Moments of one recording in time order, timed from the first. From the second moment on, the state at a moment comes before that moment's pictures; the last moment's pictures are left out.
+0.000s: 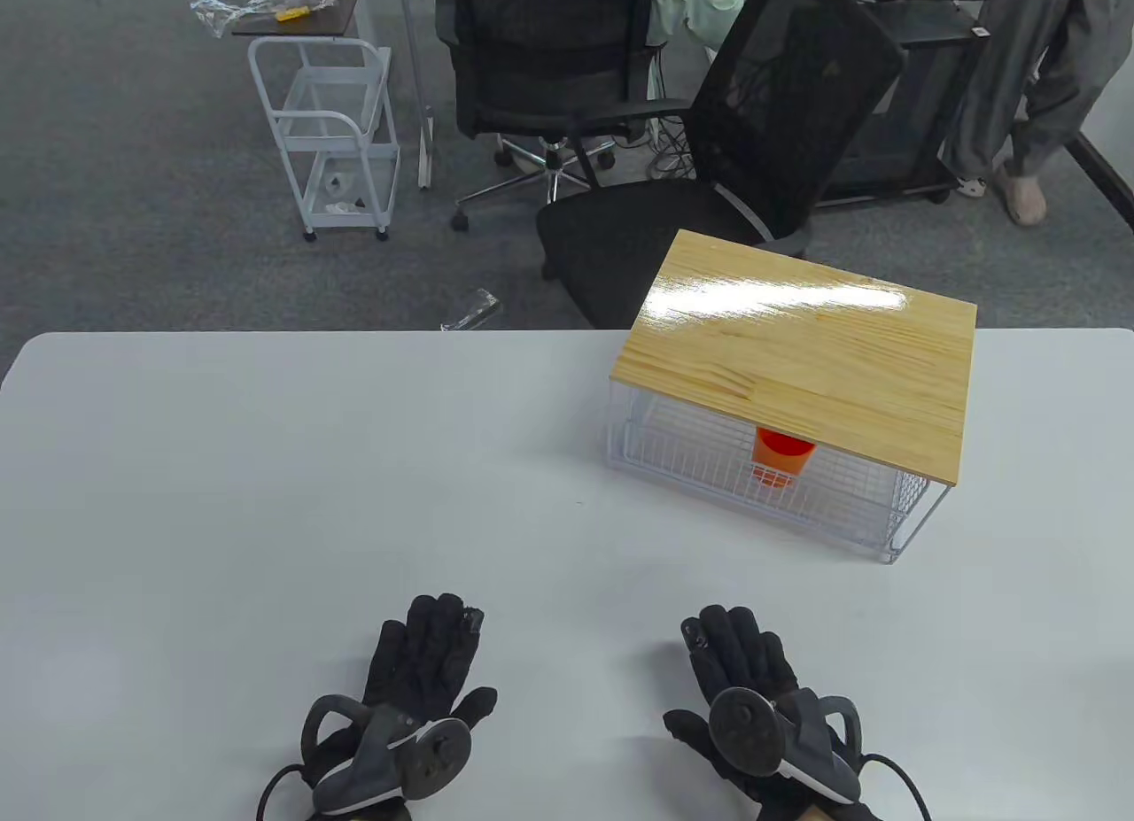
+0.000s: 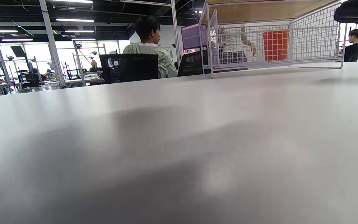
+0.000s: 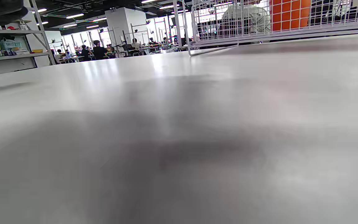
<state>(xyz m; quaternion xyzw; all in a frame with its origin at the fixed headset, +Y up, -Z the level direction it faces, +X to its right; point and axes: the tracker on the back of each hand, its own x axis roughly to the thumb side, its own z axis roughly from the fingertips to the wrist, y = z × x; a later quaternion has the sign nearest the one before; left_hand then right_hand) -0.172 -0.743 -0.208 0.00 -0.23 -0.03 0.97 0.153 -0.744 -0.217 0.15 0.03 0.98 0.09</state>
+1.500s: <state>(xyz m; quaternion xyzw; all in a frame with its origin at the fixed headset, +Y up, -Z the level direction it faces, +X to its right) -0.172 -0.745 -0.208 0.00 -0.23 -0.04 0.97 0.212 -0.701 -0.307 -0.03 -0.04 1.00 0.05</state>
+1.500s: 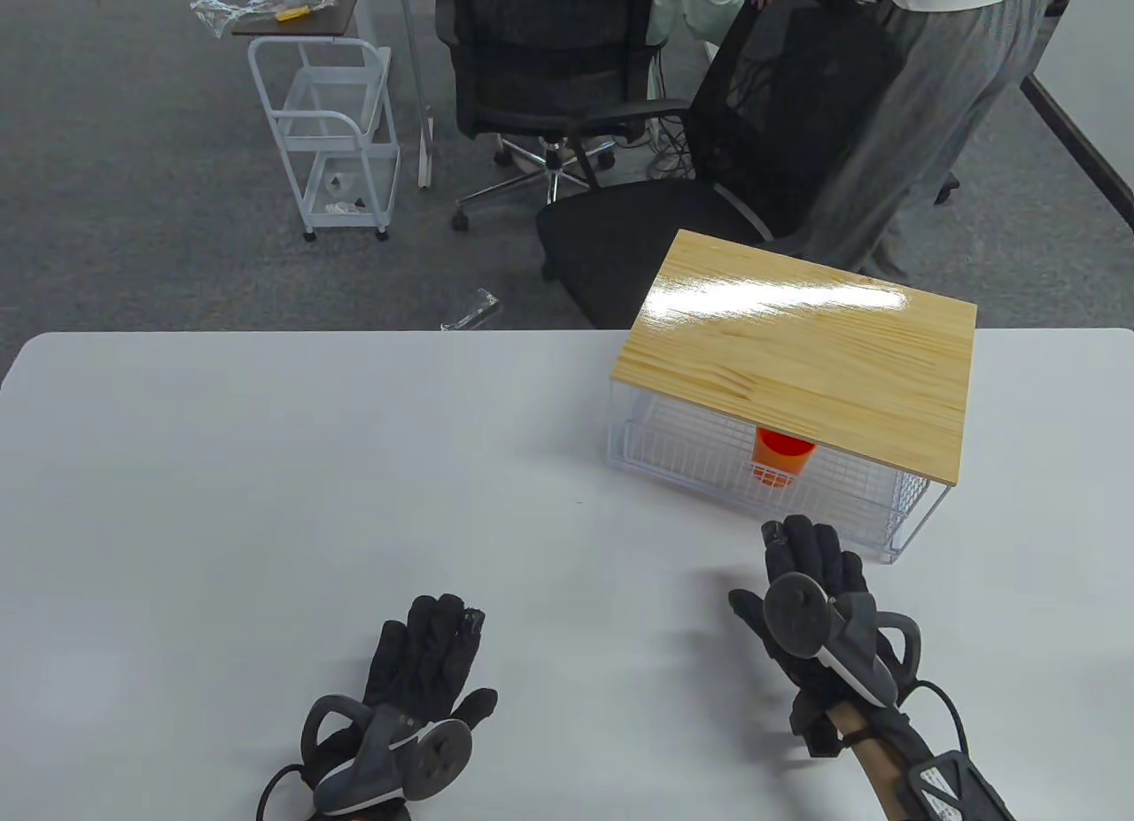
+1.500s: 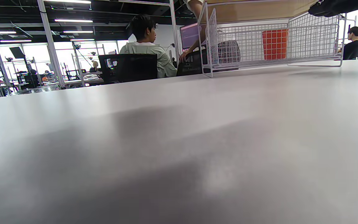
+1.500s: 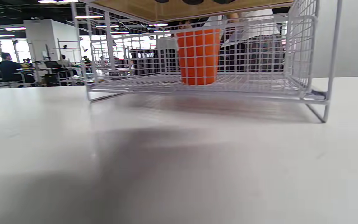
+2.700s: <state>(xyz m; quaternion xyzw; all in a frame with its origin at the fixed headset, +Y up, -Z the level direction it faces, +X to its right) -0.173 -0.746 -0.210 -0.02 -0.22 -0.03 0.97 0.248 -0.722 -0.414 -0.17 -0.06 0.98 -0.02</state>
